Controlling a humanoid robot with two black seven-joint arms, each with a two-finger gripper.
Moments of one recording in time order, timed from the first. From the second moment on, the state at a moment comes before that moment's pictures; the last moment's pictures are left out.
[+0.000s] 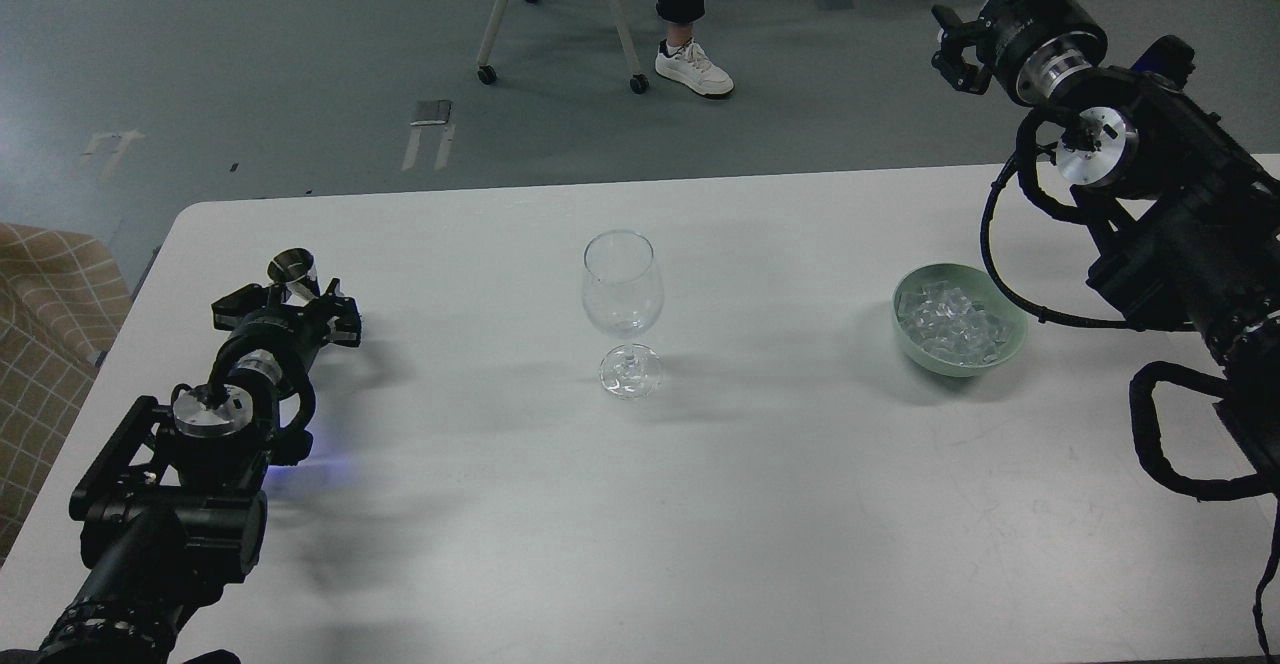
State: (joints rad) left arm -0.44 0.17 -1.45 -0.73 -0.17 0.03 0.01; right arm 1.05 -0.16 1.07 0.39 -0.46 0.17 0.10
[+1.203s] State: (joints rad) left arm -0.45 0.18 -1.49 -0.73 -0.18 -0.13 0.01; right arm 1.03 -0.16 1.07 0.39 -0.46 0.17 0.10
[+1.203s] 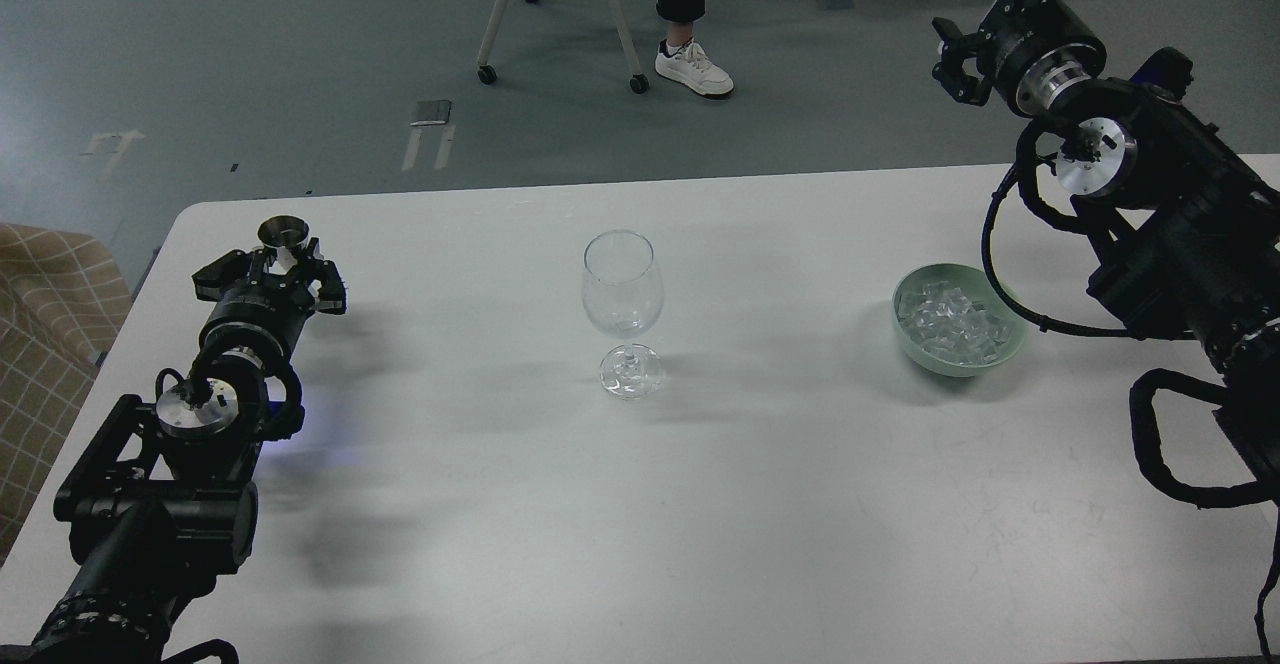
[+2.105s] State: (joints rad) left arm -0.45 0.22 -1.55 -0.95 -0.17 -0.13 0.01; right arm 1.03 -0.16 1.07 0.39 -0.46 0.17 0.10
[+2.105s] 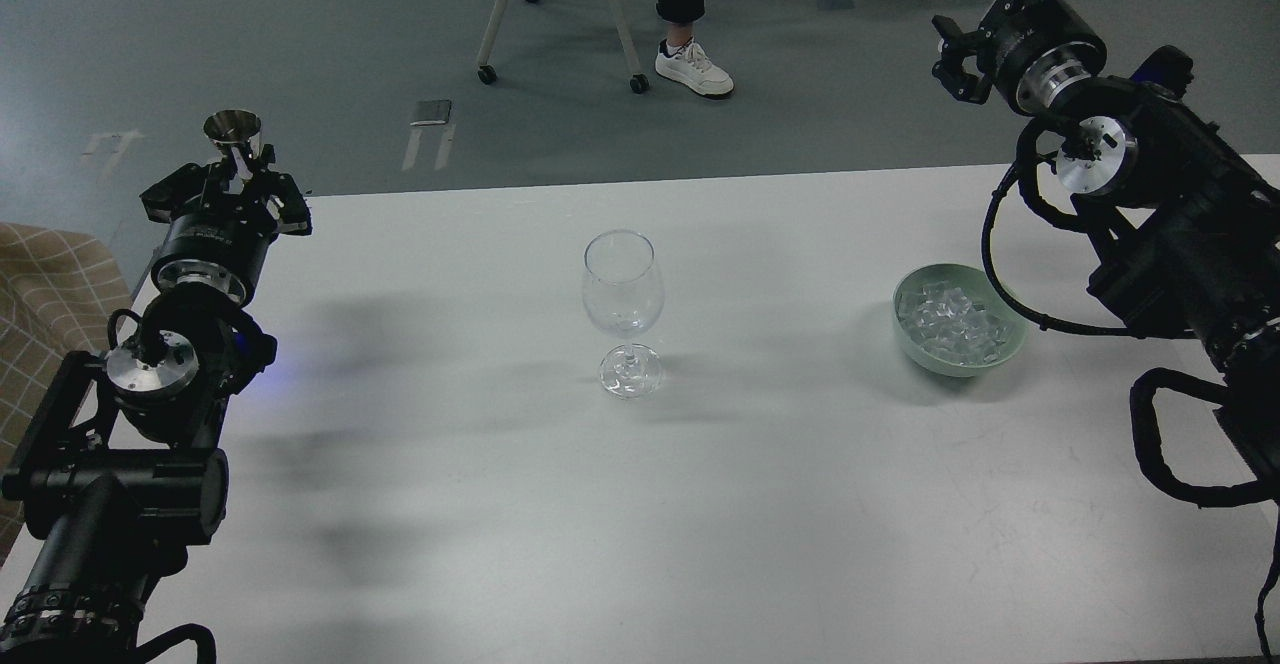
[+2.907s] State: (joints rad) left arm -0.33 0.22 -1.49 -1.19 -0.17 -0.09 0.03; right arm 1.02 -0.17 1.07 0.41 -0.46 0.17 0.10
